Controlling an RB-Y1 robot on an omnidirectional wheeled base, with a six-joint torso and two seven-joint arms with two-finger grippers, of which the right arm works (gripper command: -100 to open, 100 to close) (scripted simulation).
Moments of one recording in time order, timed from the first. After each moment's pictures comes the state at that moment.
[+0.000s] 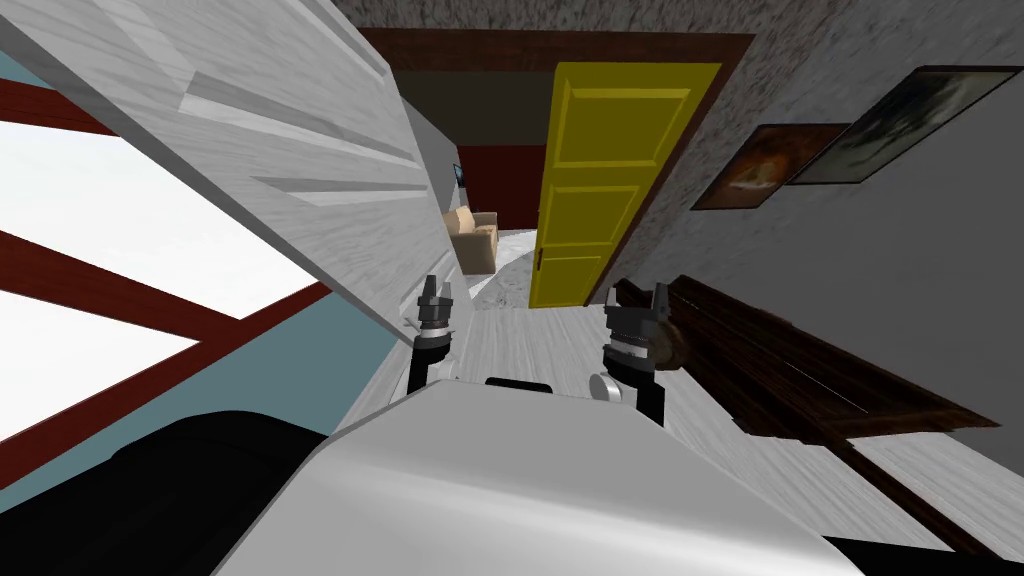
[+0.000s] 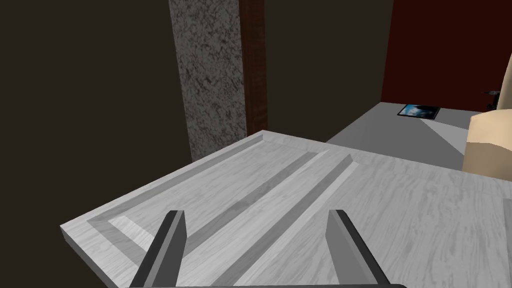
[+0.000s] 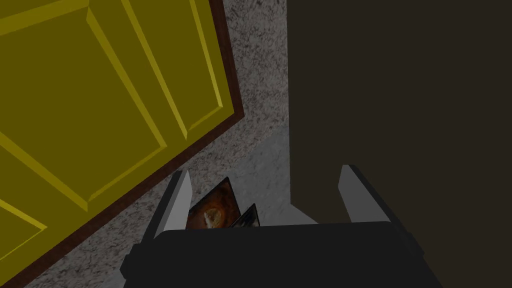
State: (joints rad) arm 0.49 -0.05 0.07 -2.22 -0.19 -0.55 -0.16
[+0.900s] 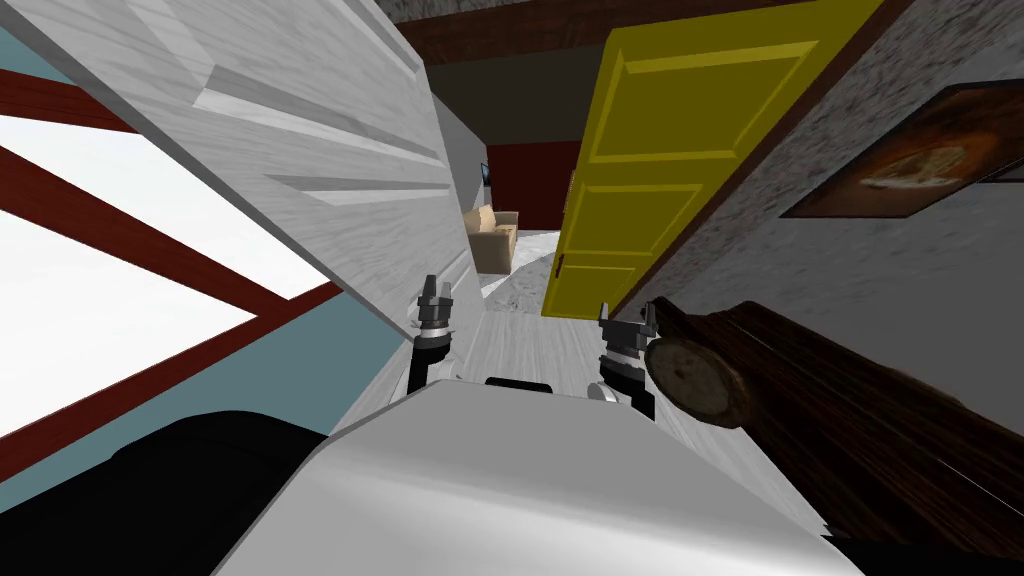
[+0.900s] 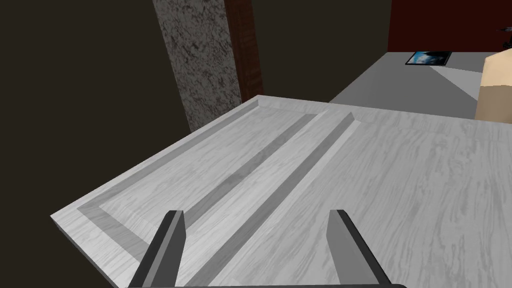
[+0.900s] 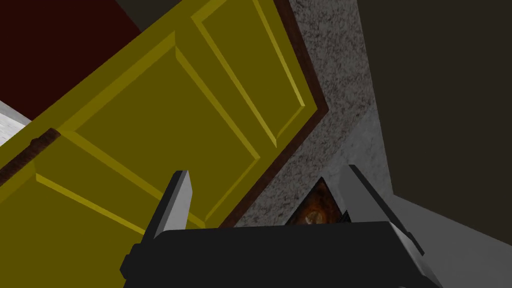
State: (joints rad) arm 0.52 -0.09 0.08 -2.05 -0.32 -0.65 -0.33
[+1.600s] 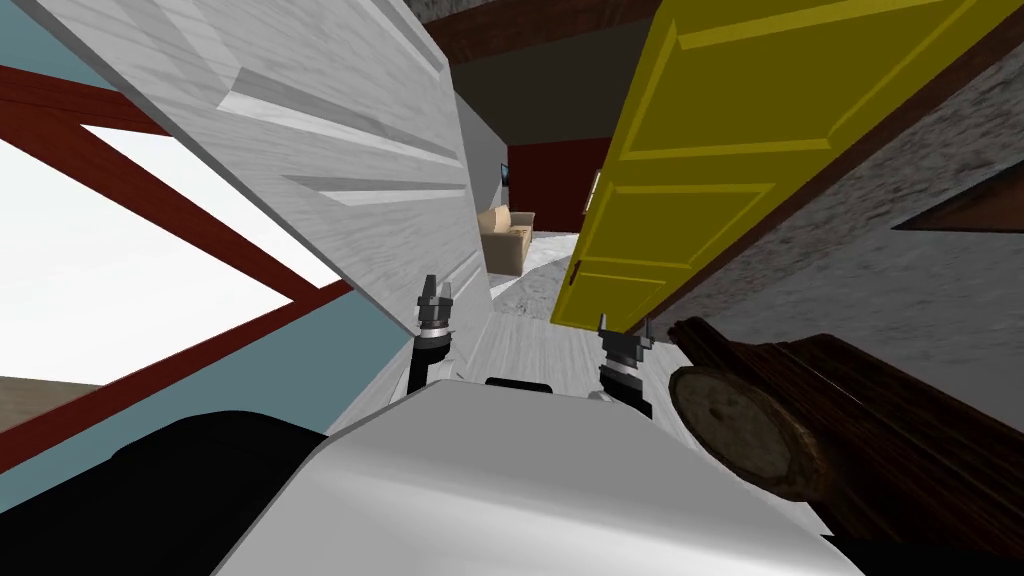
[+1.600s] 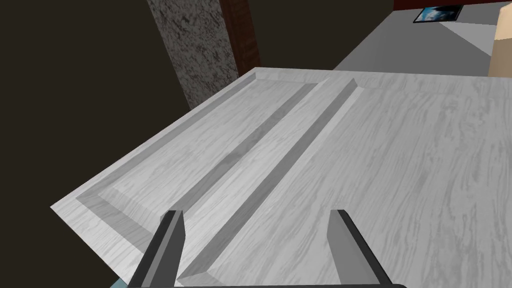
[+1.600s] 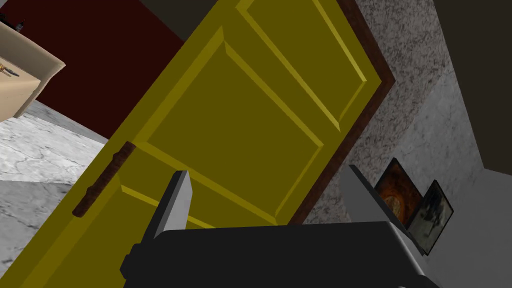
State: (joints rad) arm 0.54 -0.12 0.08 -1.92 -0.41 -0.72 -0.46
